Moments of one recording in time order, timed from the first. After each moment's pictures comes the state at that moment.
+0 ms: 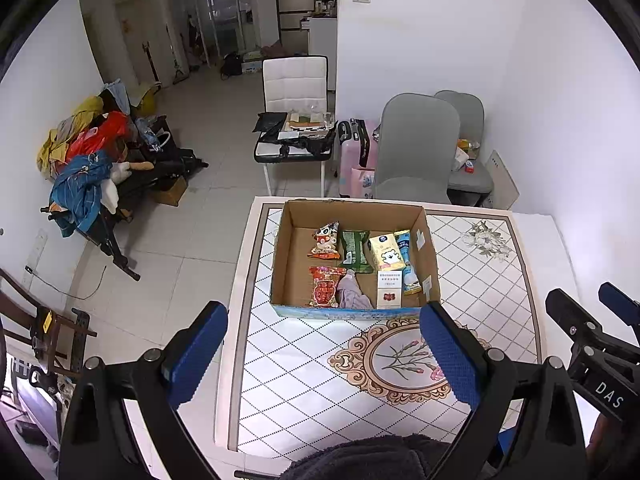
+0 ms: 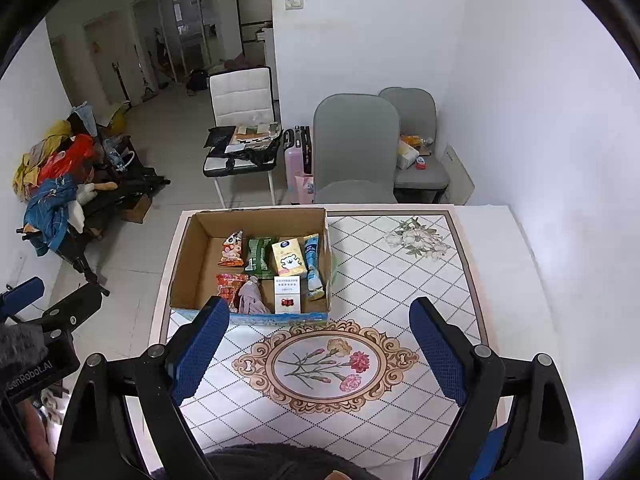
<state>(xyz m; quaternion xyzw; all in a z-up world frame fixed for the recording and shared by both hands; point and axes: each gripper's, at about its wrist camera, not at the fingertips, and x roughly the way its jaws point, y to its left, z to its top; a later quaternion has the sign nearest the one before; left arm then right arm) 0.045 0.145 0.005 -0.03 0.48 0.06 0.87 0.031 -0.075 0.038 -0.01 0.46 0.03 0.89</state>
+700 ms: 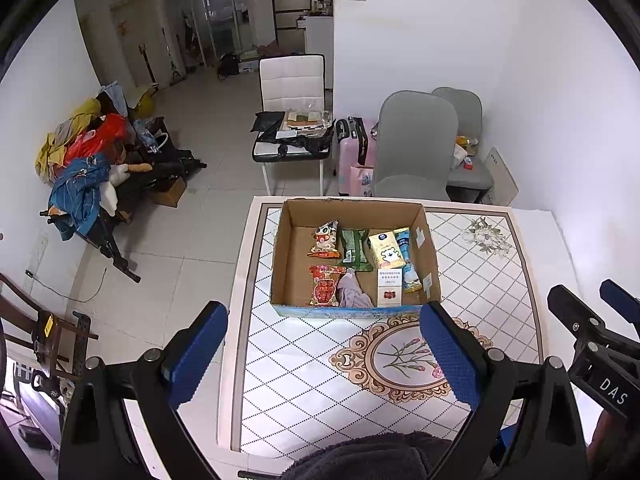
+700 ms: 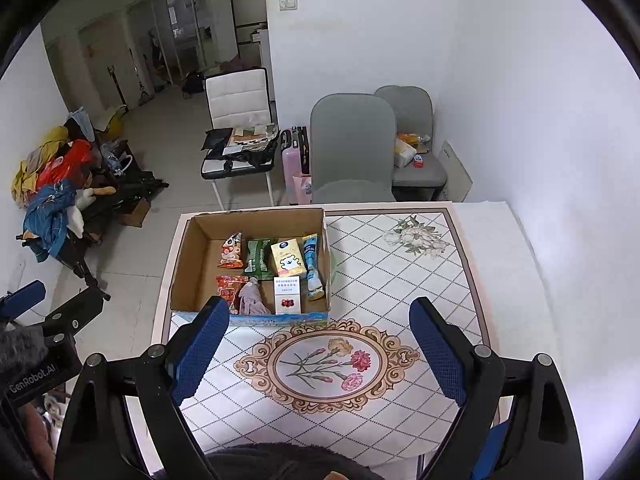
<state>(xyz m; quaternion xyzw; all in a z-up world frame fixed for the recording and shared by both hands) 0.047 0.149 0.008 -0.03 0.48 0.06 0.87 0.028 -0.076 0.042 0.00 0.46 0.02 0.89</state>
